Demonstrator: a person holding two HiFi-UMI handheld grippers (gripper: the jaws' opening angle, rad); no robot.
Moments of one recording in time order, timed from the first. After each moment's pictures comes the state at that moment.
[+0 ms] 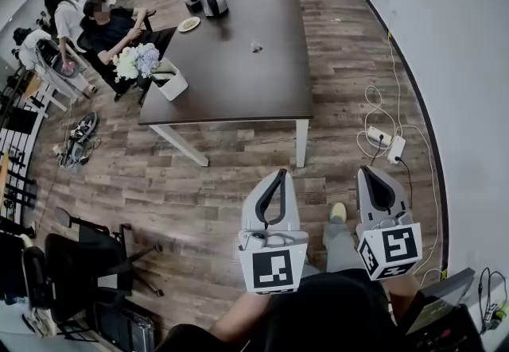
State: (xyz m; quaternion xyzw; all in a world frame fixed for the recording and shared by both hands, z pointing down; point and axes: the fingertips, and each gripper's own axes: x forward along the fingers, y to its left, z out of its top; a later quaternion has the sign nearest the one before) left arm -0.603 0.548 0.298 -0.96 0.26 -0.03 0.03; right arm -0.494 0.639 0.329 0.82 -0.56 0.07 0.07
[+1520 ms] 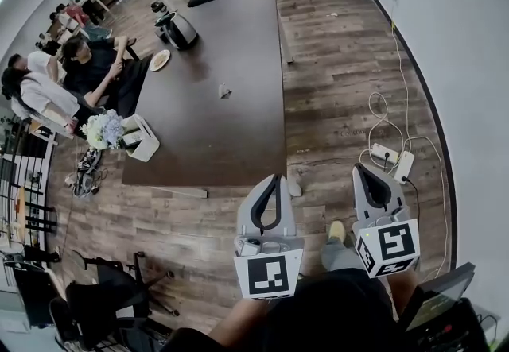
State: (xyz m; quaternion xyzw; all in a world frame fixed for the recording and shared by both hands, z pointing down) left arm -0.311 0.448 0.308 -0.96 0.26 -0.09 0.05; right arm -0.204 0.530 0.358 0.82 -0.57 0.11 0.03
